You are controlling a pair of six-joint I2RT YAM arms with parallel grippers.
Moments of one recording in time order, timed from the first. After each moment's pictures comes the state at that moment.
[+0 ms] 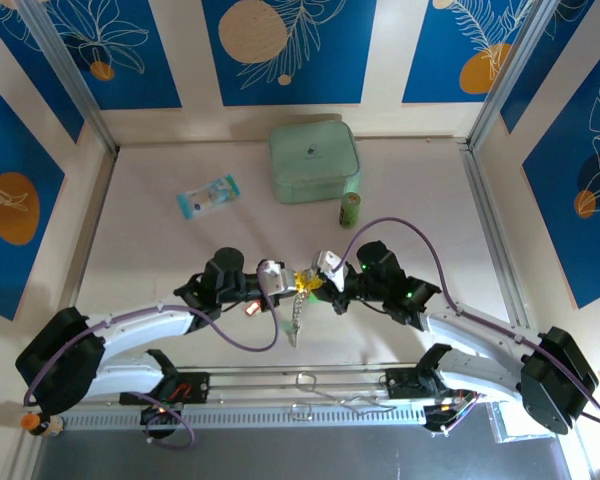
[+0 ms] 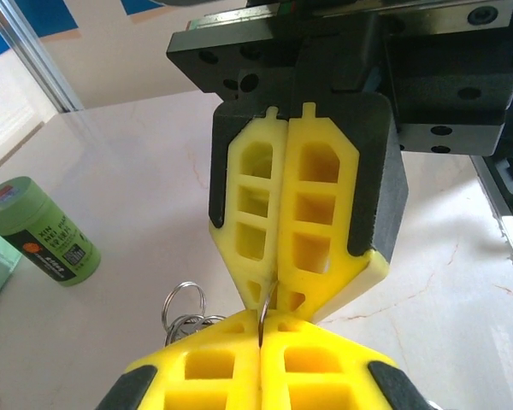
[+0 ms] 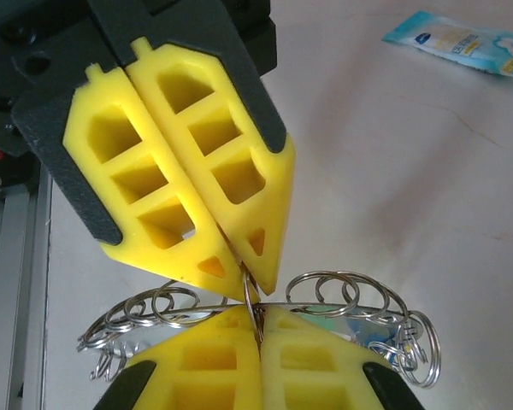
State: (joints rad) left arm -0.81 1.21 0.48 0.40 0.51 0.43; right arm 0.76 1.02 0.52 -0.04 -0.44 -0.24
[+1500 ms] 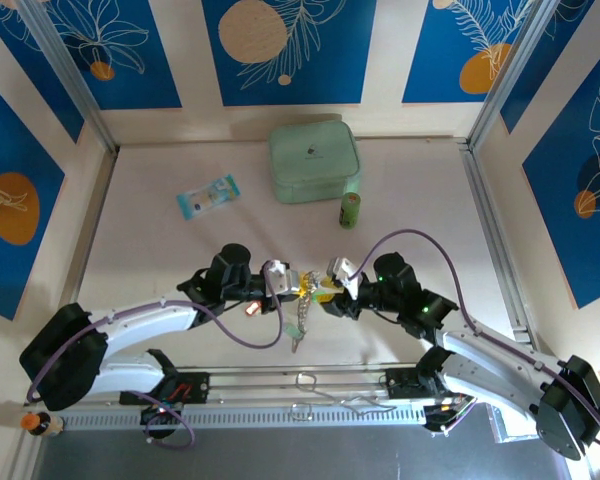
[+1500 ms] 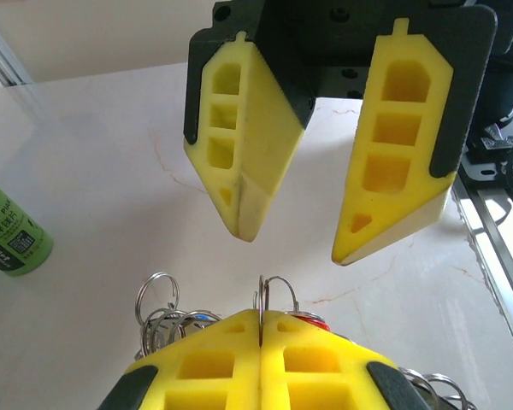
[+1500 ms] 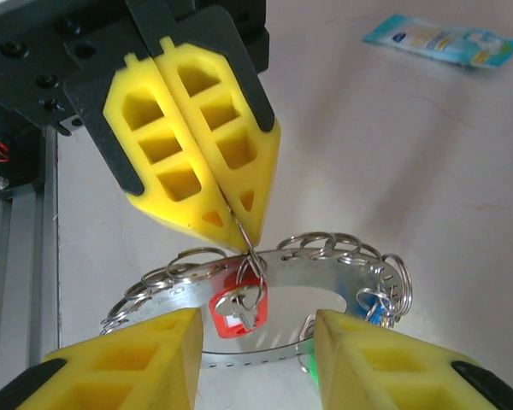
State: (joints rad) left arm -0.81 1.24 0.53 0.30 0.57 0.42; right arm 0.73 0.84 0.41 -0.05 -0.43 -0.17
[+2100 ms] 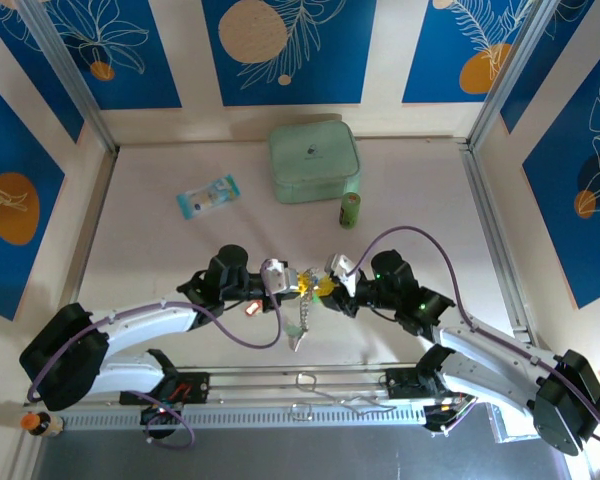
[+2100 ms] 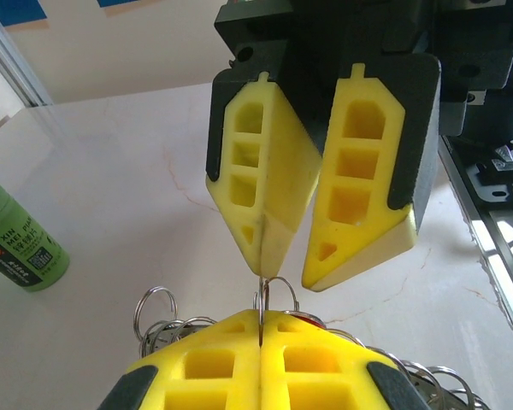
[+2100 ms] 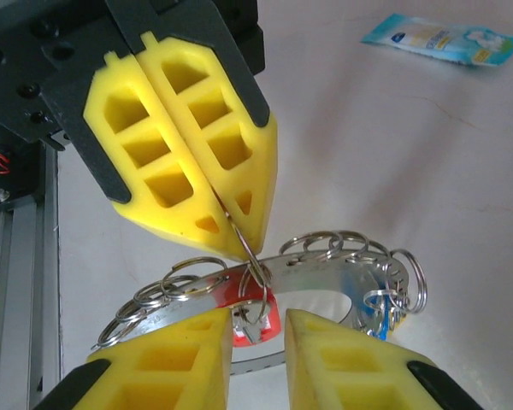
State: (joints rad) left arm -0.81 1.24 0.51 0.38 0.56 0.39; right arm 0.73 0.88 0.43 -0.02 -0.44 -0.15
